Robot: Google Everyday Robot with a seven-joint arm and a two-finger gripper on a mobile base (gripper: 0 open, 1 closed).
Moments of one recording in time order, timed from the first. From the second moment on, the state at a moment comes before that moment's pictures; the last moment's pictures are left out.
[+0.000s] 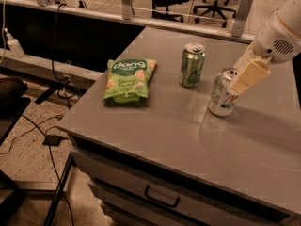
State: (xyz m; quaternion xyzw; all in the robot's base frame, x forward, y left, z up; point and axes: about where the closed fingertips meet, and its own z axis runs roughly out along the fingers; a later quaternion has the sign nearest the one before) arm 0.529 -0.223 0.923 -0.54 0.82 0.08 0.18
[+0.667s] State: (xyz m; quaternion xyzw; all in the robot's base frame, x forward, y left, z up) arm 0.531 -0.221 0.923 -0.54 0.82 0.08 0.18
